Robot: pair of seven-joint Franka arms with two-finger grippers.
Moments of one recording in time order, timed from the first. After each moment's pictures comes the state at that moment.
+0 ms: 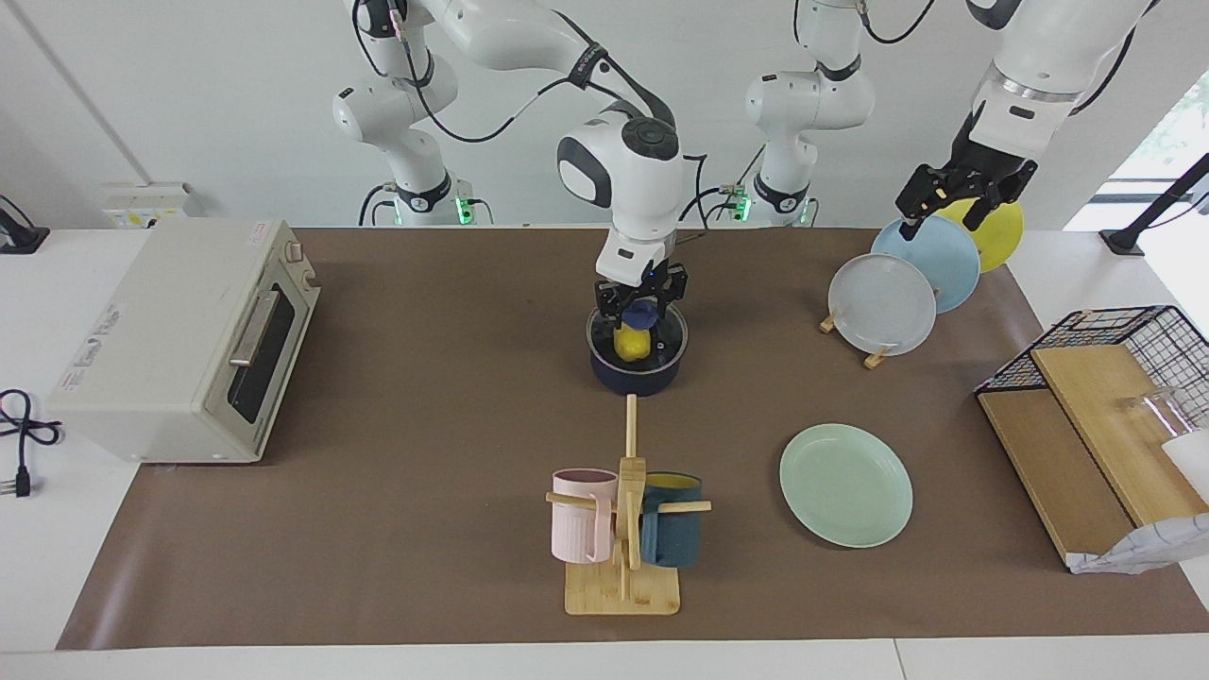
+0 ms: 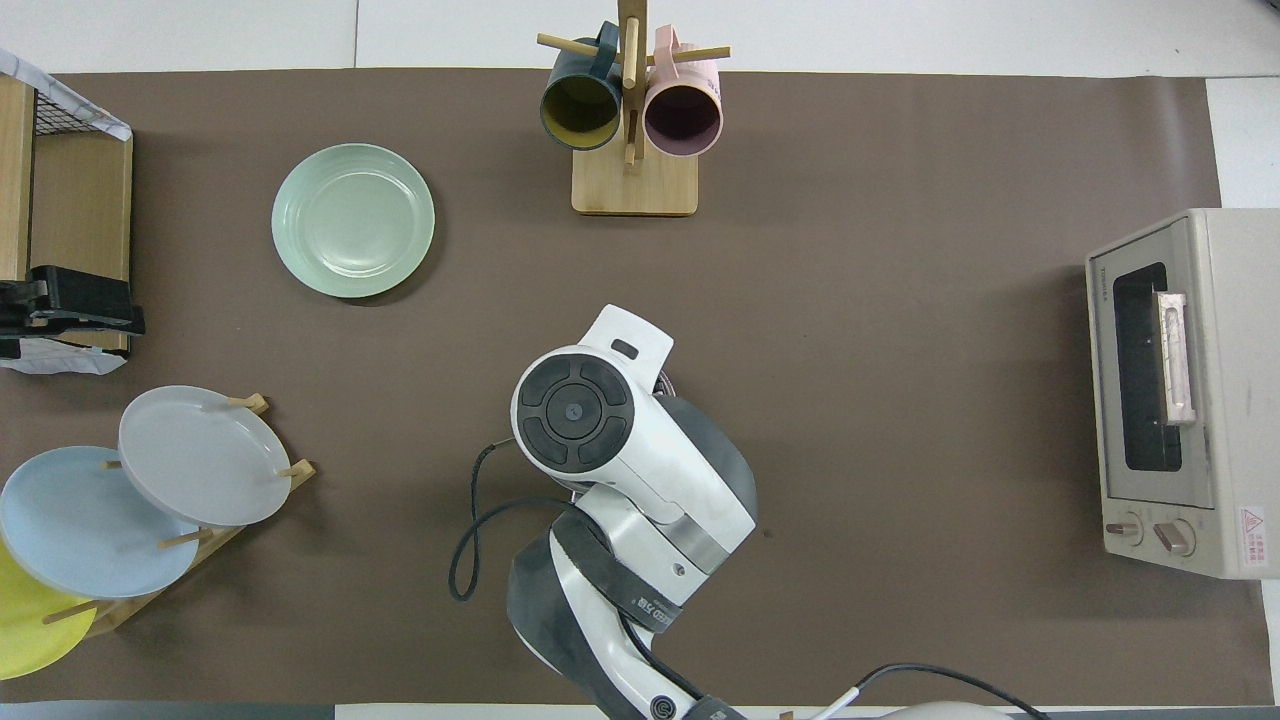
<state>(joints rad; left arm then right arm) -0.10 -0.11 0.00 -1.64 -0.01 1.56 -0.20 0.72 0.32 0.03 -1.72 -0.02 2.09 0.51</state>
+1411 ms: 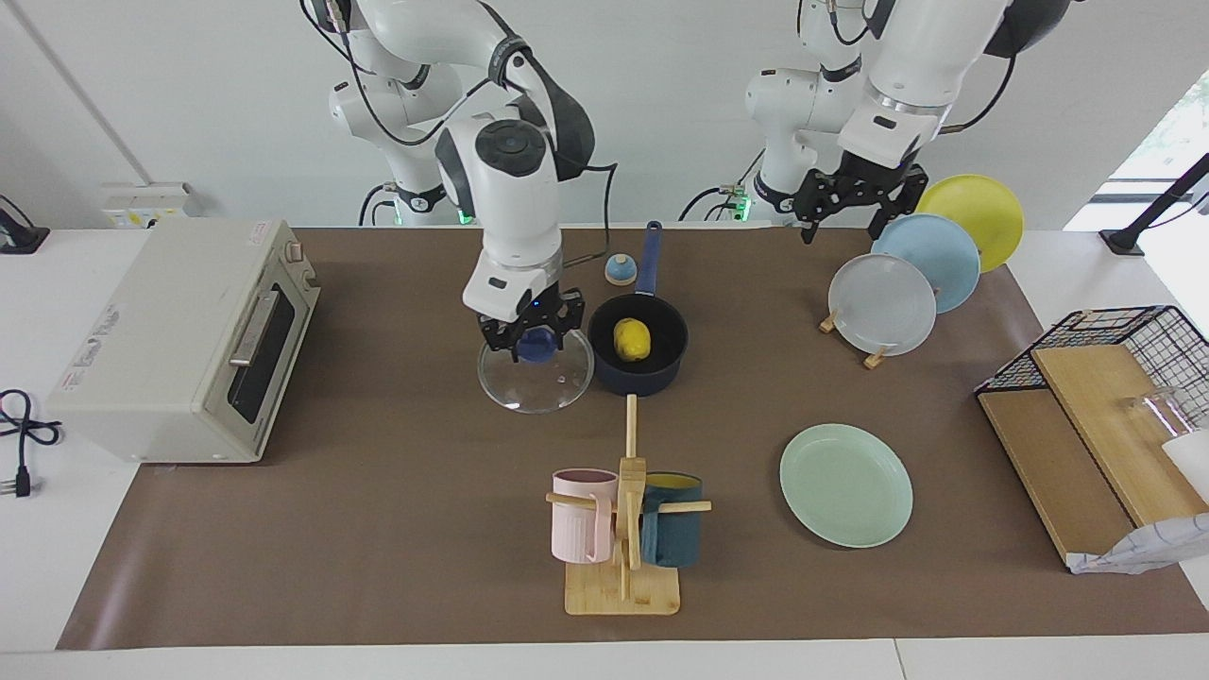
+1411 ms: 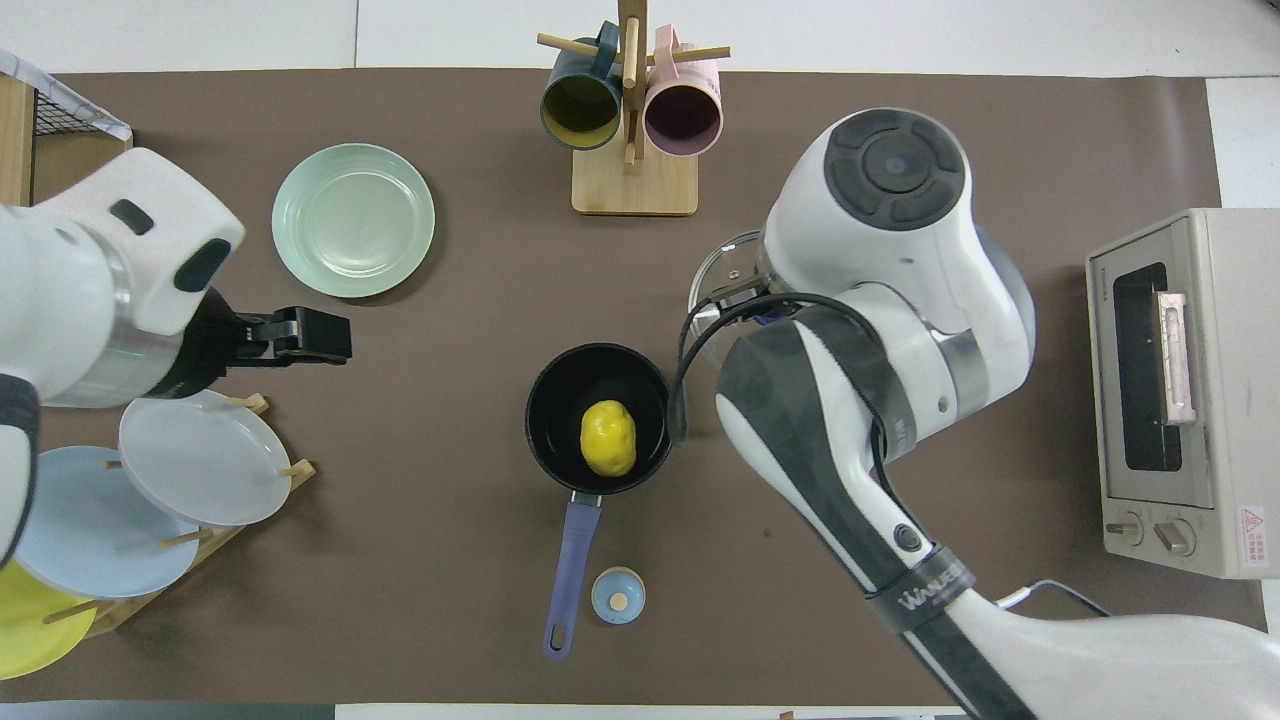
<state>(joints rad) -0.37 -0.11 -0.02 -1.71 -0.04 1.65 -0.40 0.38 0.28 0.01 -1.60 -0.02 1.88 0.07</state>
